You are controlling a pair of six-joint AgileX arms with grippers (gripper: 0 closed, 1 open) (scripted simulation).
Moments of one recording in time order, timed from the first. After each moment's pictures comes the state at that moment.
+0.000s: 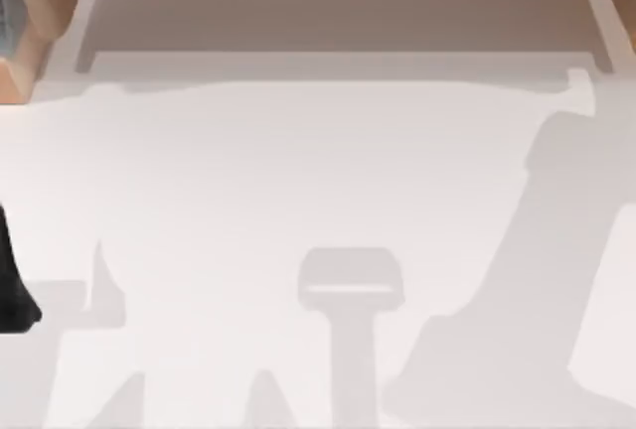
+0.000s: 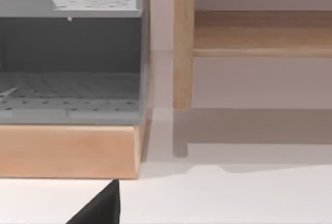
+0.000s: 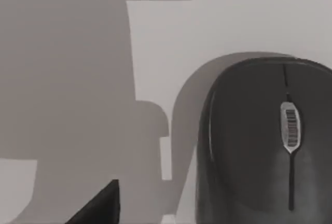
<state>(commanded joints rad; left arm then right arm) 0.00 0.00 0.00 0.00 0.00 0.00 -0.37 2.59 2.38 -1.26 -0.01 -0.18</state>
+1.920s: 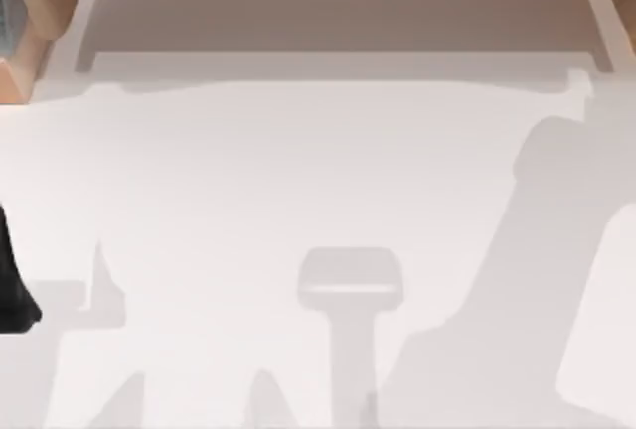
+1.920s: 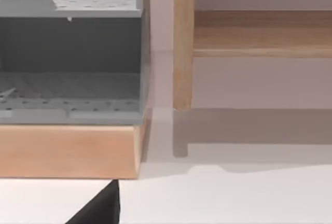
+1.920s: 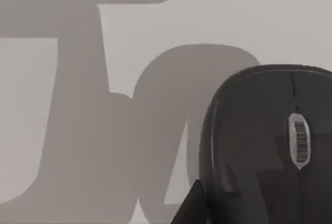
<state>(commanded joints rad) 0.00 0.00 0.00 0.00 0.00 0.00 -0.38 2.53 2.34 -1.26 -0.01 -0.20</state>
